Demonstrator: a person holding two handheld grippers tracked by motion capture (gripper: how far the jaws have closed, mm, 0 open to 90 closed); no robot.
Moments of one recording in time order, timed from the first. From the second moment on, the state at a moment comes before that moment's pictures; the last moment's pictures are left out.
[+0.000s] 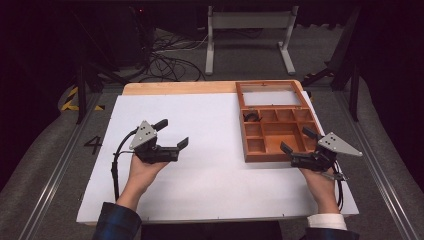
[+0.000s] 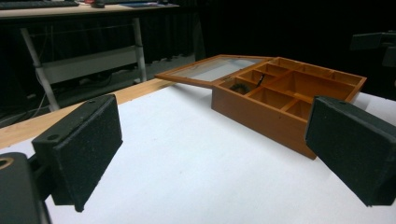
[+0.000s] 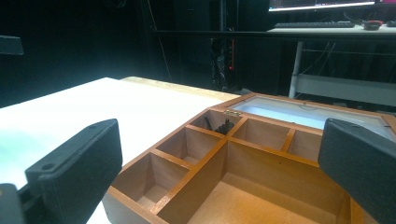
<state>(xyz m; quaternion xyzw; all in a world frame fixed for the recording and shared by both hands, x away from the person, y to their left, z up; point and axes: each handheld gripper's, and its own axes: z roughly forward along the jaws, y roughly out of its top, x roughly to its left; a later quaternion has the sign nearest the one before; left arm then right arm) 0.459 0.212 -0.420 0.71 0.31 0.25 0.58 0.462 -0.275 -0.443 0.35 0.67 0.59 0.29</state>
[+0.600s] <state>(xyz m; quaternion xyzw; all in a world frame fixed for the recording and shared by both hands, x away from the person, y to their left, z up) 0.442 0.240 -0.431 0.71 0.32 0.26 0.58 0.464 -0.275 -0.446 0.35 0.67 0.59 0.29</state>
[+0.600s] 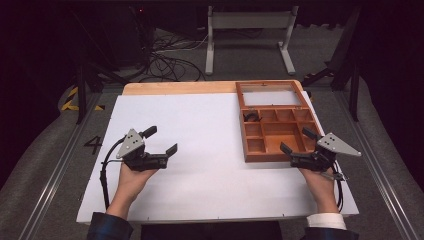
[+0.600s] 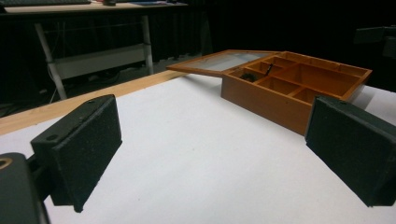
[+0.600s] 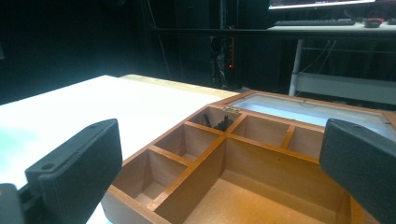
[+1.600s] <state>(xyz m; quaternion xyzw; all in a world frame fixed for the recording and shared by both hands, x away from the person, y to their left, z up) 0.423 0.274 -0.447 0.69 0.33 0.27 0.58 0.464 -0.278 -0.447 0.35 0.66 0.59 0.29</state>
